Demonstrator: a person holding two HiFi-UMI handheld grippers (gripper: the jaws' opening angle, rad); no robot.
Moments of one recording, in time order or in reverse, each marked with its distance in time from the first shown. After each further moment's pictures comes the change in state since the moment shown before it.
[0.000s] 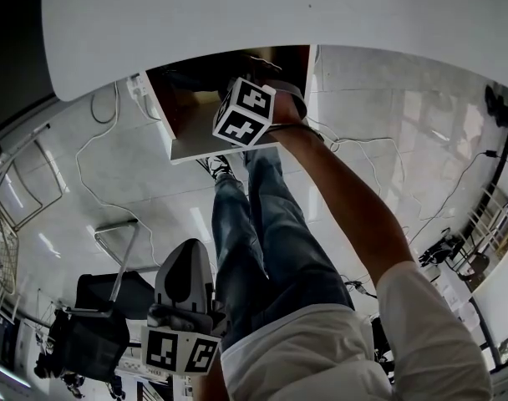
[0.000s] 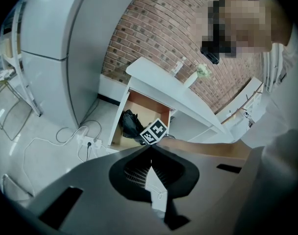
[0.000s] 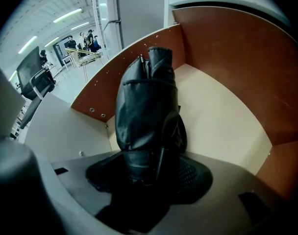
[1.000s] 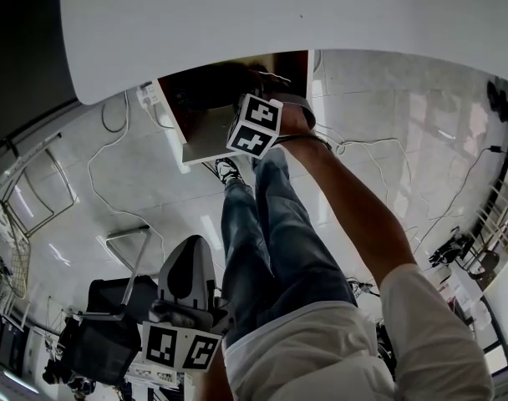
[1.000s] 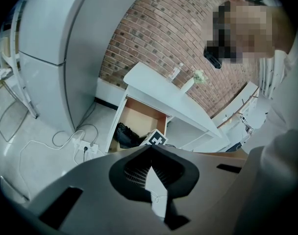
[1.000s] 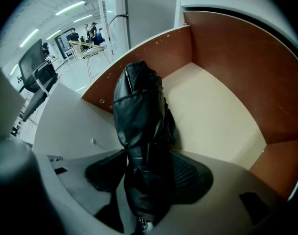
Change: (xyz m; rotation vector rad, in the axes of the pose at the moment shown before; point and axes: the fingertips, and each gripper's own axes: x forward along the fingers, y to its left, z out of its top) left arm -0.011 -0.004 0.024 -0.003 -0.041 -0.043; right arm -0.012 0.012 -0.018 -0.052 0.068 -0.007
